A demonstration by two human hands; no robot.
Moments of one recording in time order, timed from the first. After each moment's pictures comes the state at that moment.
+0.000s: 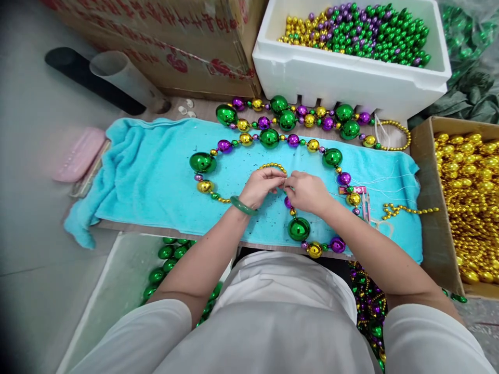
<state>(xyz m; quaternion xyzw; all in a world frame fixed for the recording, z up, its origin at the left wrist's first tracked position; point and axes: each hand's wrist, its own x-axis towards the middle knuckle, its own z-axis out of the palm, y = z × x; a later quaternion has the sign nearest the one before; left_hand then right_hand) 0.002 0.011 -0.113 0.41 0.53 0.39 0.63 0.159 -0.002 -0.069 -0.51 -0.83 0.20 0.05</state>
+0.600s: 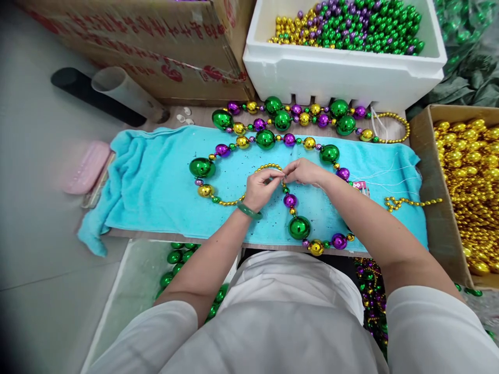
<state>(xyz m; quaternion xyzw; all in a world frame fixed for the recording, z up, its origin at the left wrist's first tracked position) 0.000 0.010 -0.131 0.68 0.49 0.43 0.35 0.164 0.052 -0.098 -0.53 -0.53 0.65 0.14</state>
